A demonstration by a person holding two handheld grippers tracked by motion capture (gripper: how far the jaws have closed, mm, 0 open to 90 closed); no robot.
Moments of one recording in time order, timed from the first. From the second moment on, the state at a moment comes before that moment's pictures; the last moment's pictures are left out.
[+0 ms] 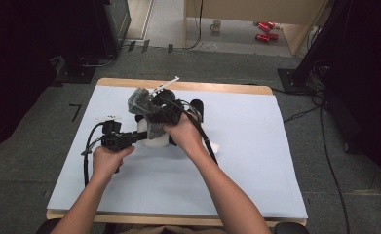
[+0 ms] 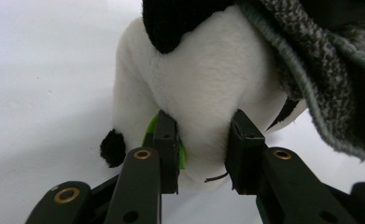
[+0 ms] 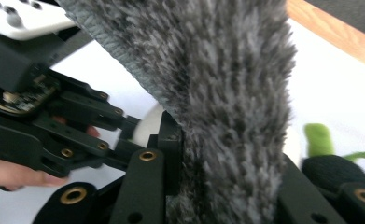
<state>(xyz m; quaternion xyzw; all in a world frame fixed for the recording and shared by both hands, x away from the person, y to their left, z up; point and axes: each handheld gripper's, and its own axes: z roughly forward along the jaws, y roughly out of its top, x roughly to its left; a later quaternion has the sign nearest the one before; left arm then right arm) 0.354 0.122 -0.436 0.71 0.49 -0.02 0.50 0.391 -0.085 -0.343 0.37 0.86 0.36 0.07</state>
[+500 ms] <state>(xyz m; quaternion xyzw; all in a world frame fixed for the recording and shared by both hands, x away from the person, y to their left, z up) 0.354 0.123 -0.438 0.72 0.49 -0.02 0.50 0.397 -0.143 -0.343 0.41 0.85 0.32 0.09</state>
